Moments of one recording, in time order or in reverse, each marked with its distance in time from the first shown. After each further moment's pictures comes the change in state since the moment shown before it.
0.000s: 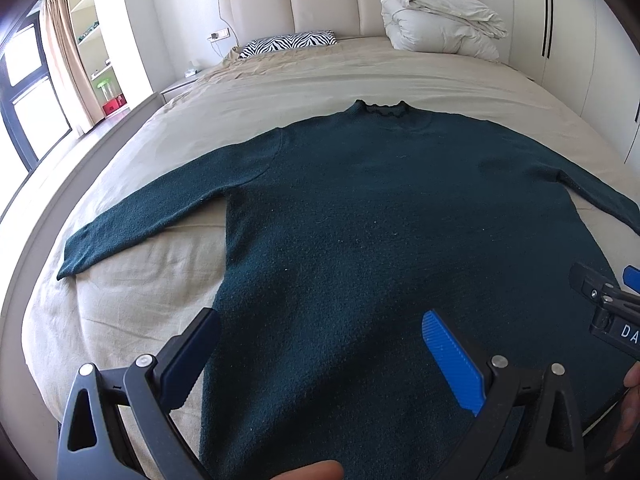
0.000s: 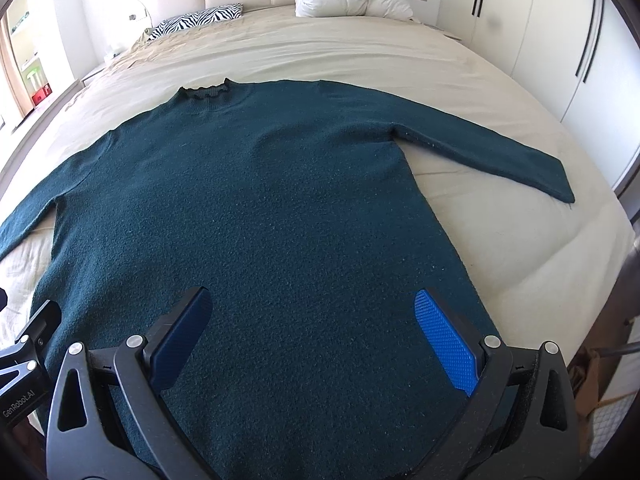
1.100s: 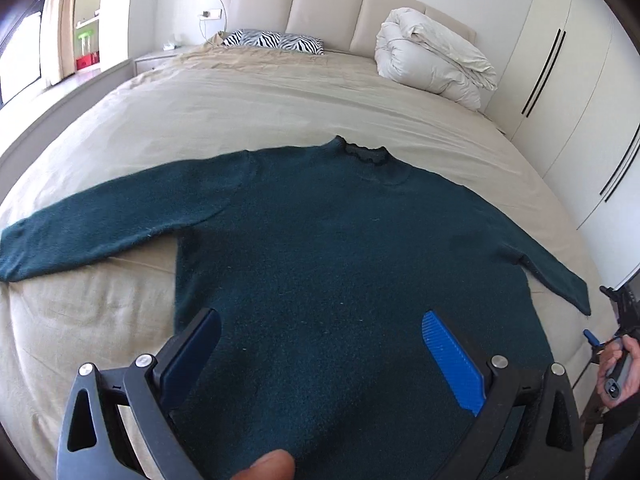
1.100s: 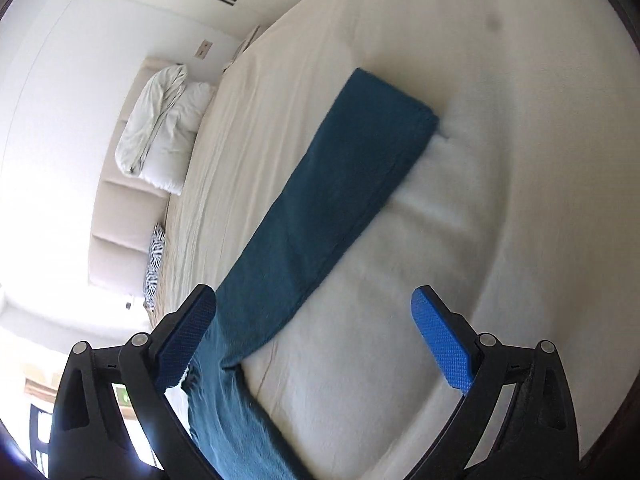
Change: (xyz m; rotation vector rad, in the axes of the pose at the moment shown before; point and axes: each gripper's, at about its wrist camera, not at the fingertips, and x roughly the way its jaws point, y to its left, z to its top) left arm 0.034 0.036 0.065 -0.187 0.010 -0.316; right arm 0.098 -0.381 0.024 1.132 -0.144 0.349
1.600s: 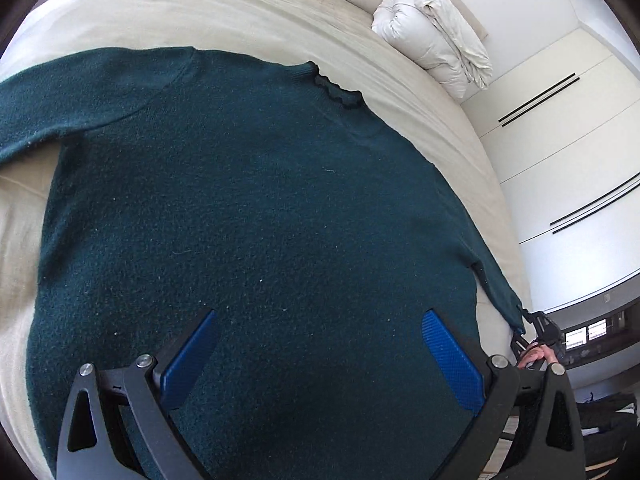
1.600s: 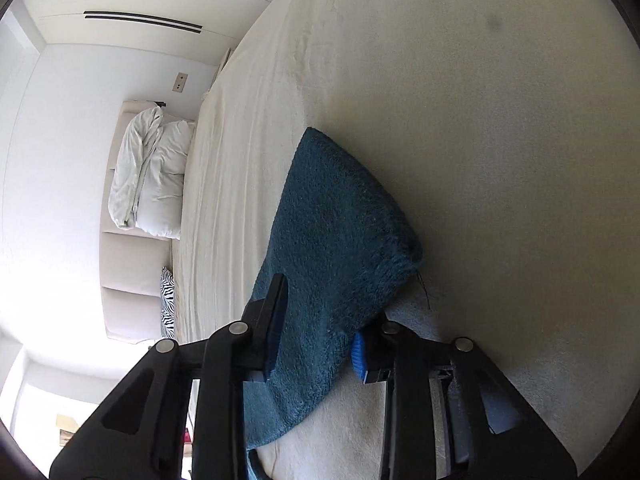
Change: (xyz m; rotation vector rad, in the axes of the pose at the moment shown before) left arm 0.078 -0.001 0.008 -0.226 0.209 -0.259; right arm 0.078 -0.038 0.100 0.121 -0.043 0.039
